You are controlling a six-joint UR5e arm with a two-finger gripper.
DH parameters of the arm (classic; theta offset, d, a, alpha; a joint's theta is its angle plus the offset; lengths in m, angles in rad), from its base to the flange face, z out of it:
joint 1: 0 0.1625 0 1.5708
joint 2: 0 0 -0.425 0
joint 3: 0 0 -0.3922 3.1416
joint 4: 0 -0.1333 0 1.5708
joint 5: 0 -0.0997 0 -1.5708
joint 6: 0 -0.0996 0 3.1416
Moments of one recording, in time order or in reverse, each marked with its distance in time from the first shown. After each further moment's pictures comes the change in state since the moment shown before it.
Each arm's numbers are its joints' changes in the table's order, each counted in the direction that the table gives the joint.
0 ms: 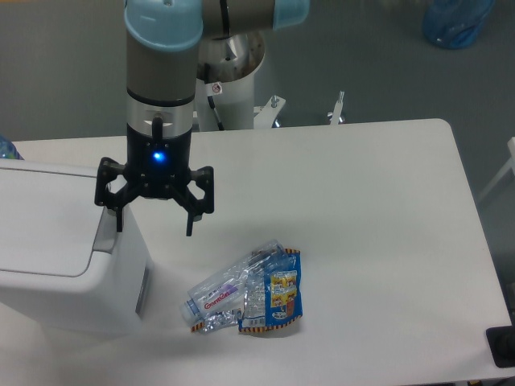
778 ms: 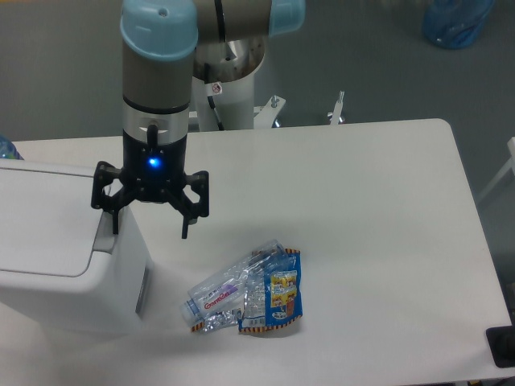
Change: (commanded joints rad) arm -0.011 -0.008 -0.008 0.000 -0.002 0.000
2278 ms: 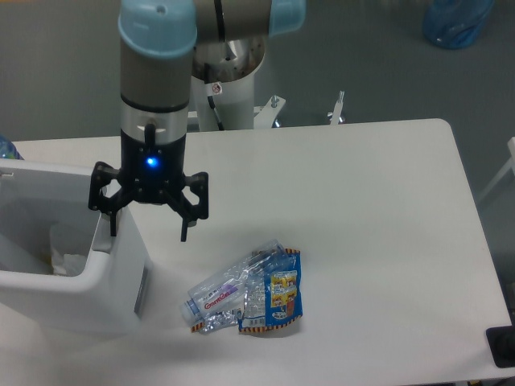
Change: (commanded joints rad) arm 0.026 -0.012 0.123 -0.009 -0.014 -0.133
